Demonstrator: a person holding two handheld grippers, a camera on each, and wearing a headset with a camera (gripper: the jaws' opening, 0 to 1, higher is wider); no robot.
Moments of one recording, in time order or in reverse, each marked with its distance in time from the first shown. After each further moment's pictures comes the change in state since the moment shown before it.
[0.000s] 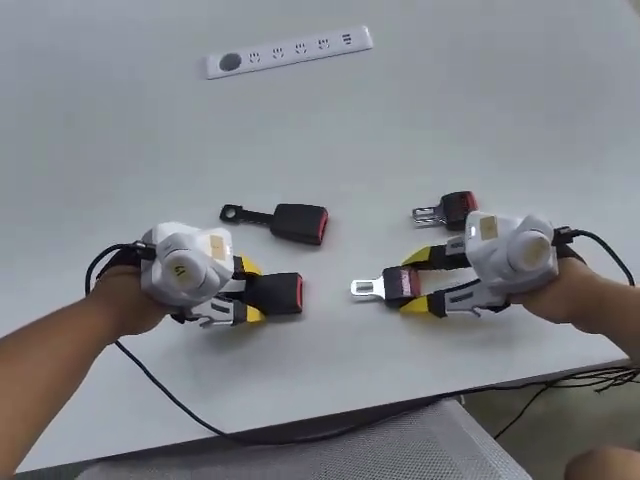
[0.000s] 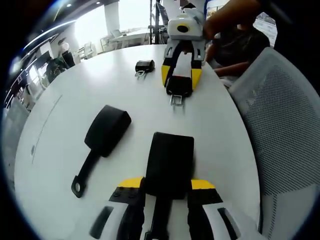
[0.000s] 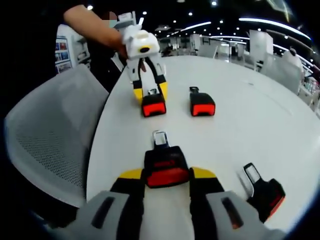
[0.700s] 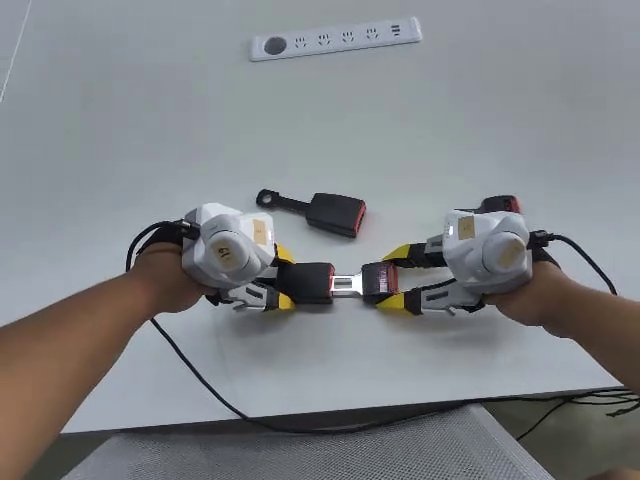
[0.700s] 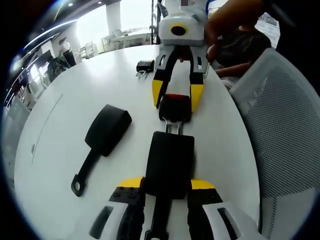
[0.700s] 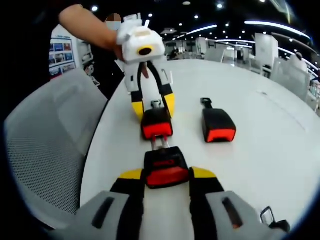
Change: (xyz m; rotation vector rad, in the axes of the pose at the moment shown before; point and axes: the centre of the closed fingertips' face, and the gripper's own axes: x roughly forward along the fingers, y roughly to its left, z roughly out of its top) left arm 0.000 0.001 0.000 -0.009 -0.004 0.007; right arm 0.045 0.008 0.040 -0.031 -0.041 0.049
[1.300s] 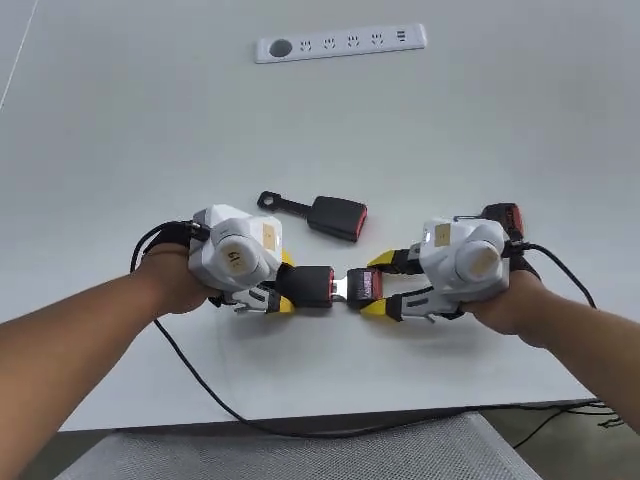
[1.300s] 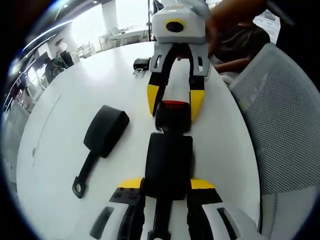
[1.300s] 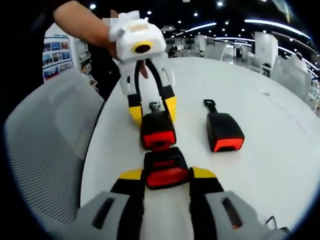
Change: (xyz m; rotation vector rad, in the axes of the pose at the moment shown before) left arm 0.001 -0.001 -0.001 0.022 0.035 0.003; right arm 0.016 0.005 0.009 0.012 0.024 -0.024
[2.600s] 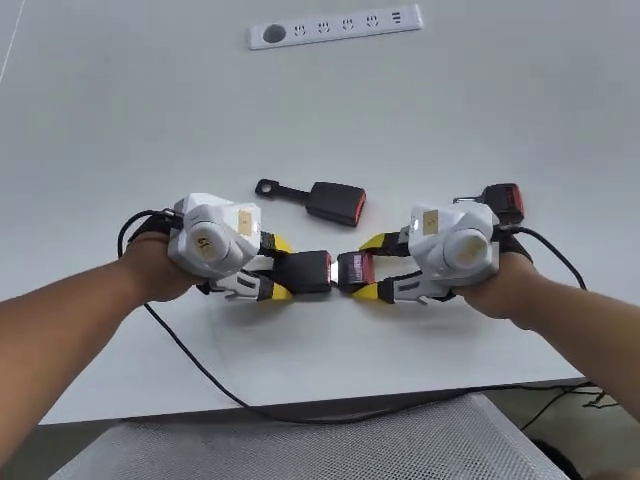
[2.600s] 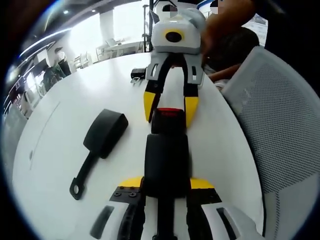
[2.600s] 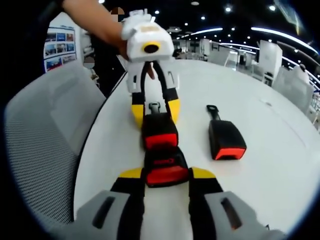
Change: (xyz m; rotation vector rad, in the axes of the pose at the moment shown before) left arm -0.004 -0.002 -0.002 0.035 -0.122 -0.042; right arm 0.000 0.003 0.002 -0.084 -0.019 -0.024
